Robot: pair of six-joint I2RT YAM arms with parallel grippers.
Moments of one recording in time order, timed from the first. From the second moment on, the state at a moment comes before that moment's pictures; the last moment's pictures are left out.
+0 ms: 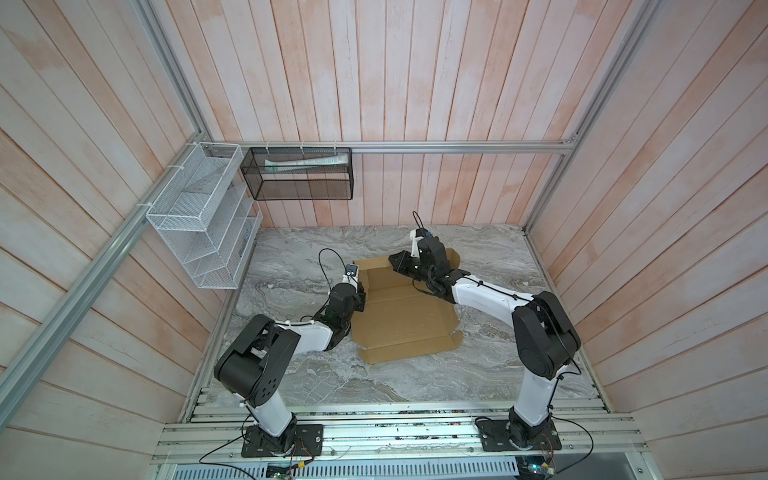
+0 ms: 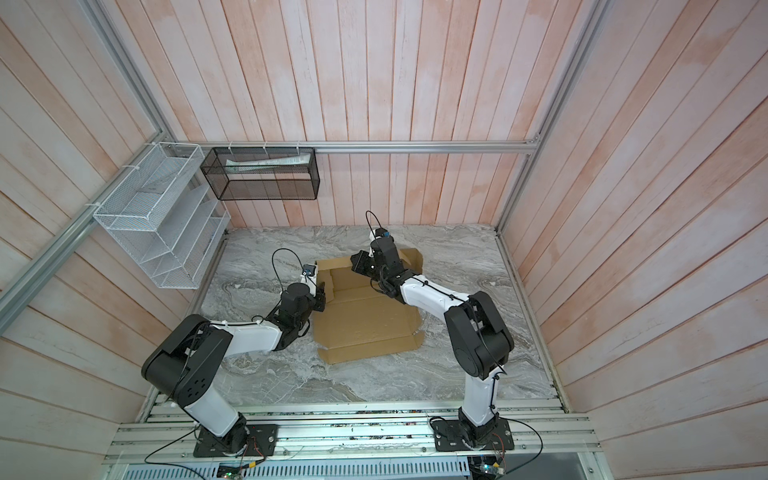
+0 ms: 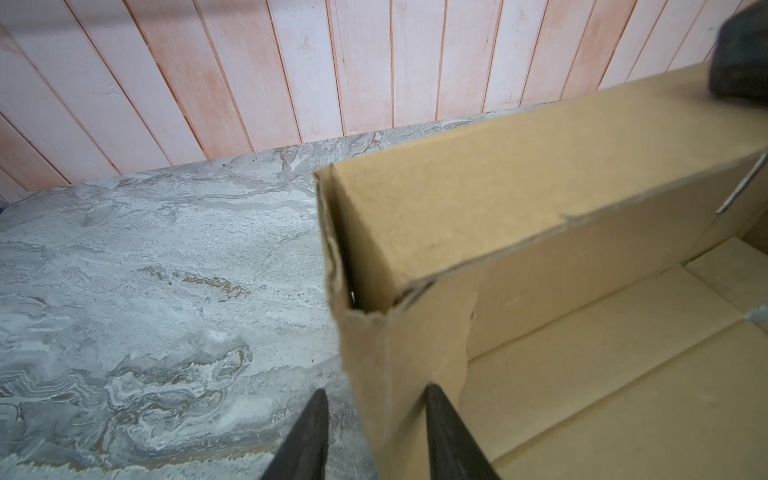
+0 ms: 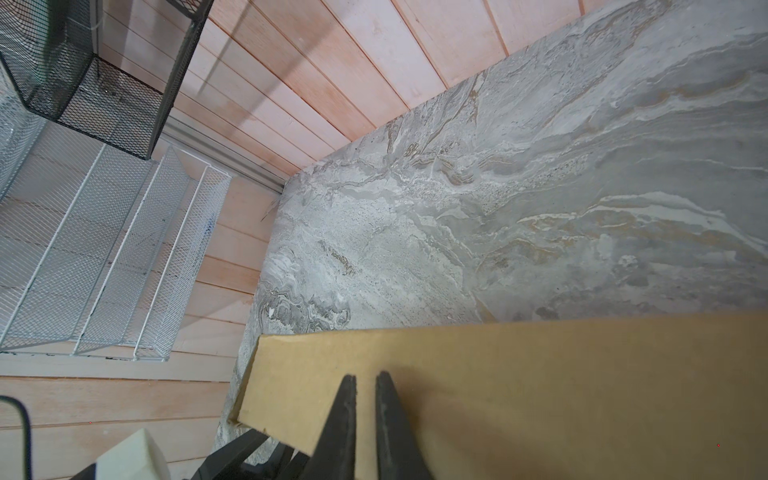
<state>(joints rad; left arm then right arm) -0.50 1.69 0.68 0.62 -0.30 -0.07 0.61 1.86 1.30 0.16 -0.16 0.81</state>
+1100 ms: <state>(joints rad) -0.53 1.83 0.88 0.58 -0.49 -0.10 0.61 1.86 1.29 0.17 -0.16 0.82</state>
